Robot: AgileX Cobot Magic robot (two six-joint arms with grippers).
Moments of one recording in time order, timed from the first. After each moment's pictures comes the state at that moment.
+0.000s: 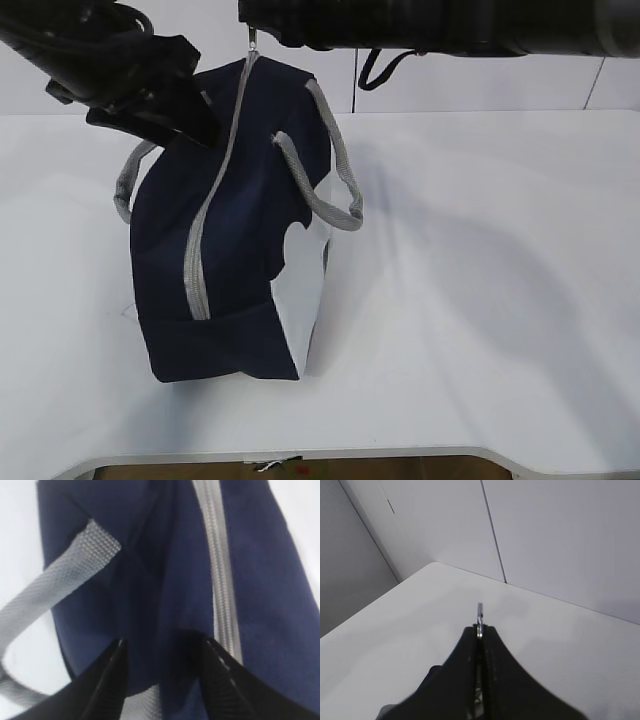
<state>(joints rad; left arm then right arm) -0.37 1.69 -1.46 -0.48 0.94 0.21 0.45 1.95 -1.60 1.76 0.32 -1.62</state>
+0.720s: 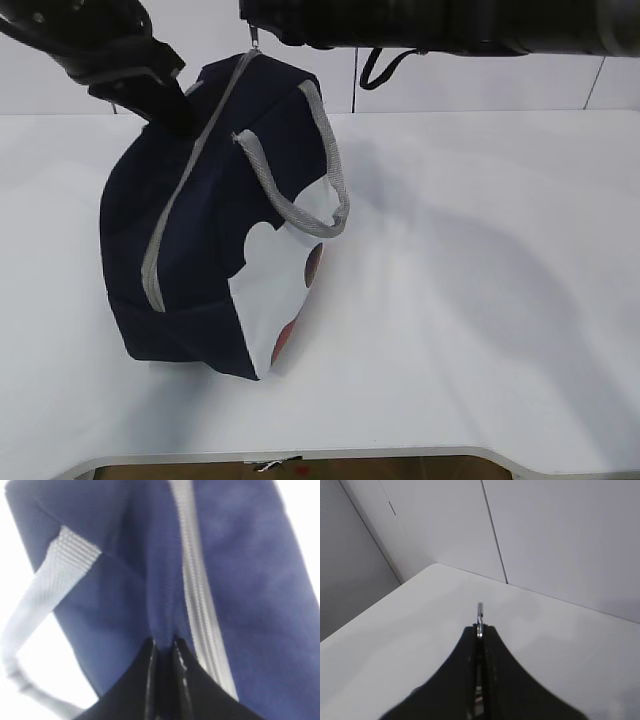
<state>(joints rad) -0.37 1.74 -1.58 -0.38 1.04 0.41 0.45 1.95 -1.60 1.75 0.33 -1.60</state>
